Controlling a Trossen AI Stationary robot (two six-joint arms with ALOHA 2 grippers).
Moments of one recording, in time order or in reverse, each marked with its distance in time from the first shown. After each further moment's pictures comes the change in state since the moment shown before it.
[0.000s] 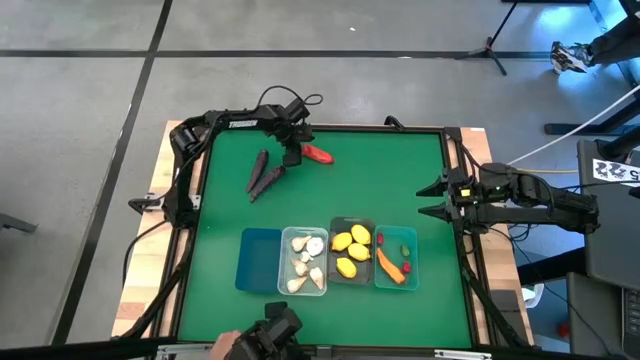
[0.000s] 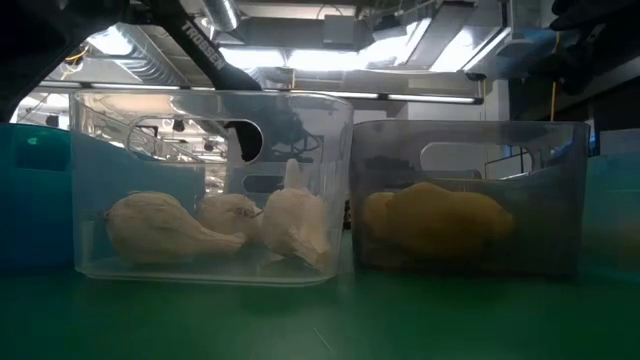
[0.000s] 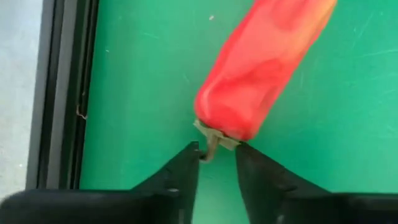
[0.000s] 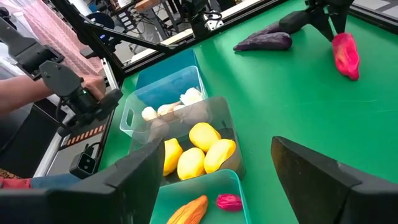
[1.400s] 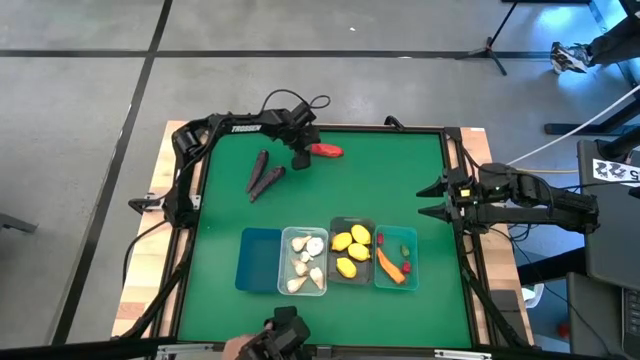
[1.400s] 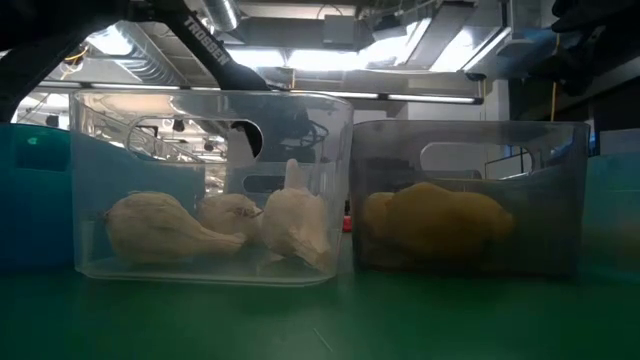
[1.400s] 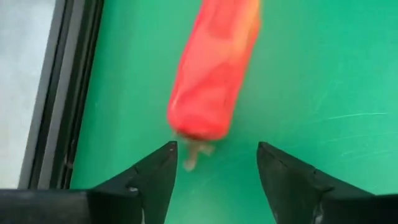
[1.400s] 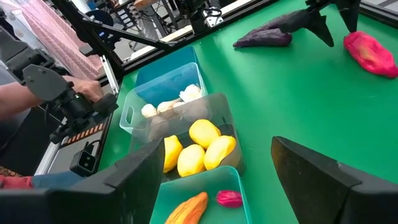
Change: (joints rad) left arm -0.050 -0.002 0.000 0.090 0.021 -0.087; right arm 0.000 0.000 0.000 -0.010 -0.003 0.008
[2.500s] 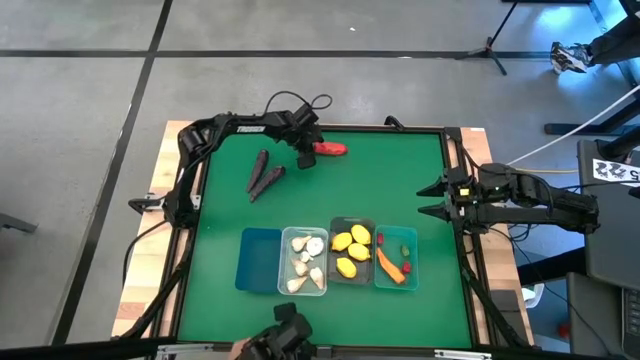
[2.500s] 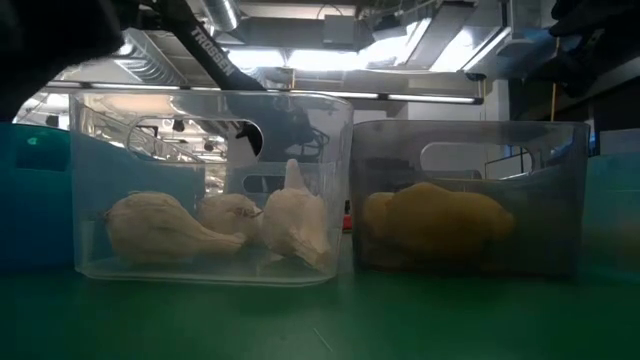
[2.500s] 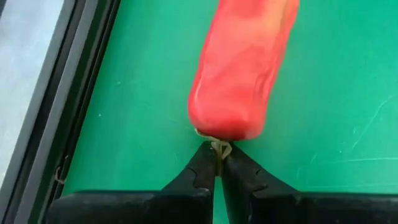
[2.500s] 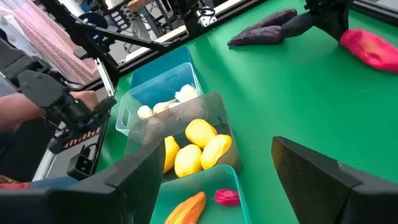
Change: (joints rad) left arm 0.000 0.063 0.013 0.089 -0.025 -0.097; right arm 0.000 0.000 0.000 -0.011 0.026 0.022
